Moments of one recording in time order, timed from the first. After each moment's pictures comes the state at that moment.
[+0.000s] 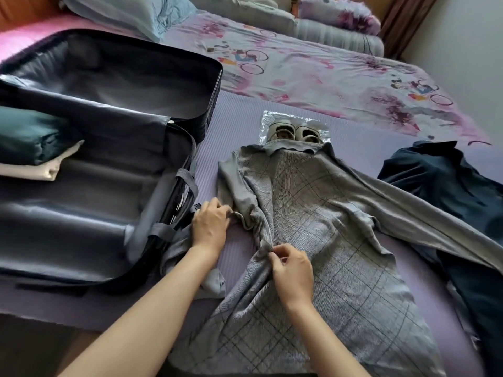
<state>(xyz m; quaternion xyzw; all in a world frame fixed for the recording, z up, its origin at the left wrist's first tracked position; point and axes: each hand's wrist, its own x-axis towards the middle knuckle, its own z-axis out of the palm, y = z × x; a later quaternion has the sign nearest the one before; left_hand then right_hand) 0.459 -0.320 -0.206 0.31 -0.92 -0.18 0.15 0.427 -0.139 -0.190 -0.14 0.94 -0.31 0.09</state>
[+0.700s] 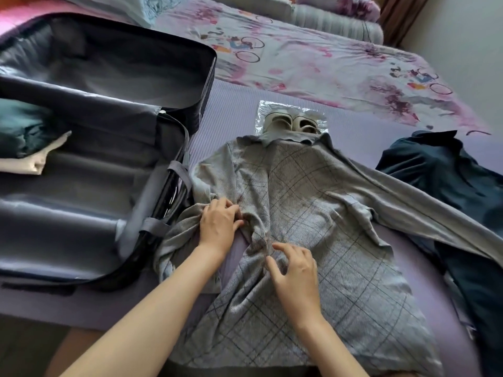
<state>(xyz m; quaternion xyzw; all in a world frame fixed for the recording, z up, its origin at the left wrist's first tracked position) 0.451 -0.299 -0.210 0.26 -0.93 -0.20 0.13 0.441 -0.115 -0.180 -0.24 0.93 -0.26 0.05</state>
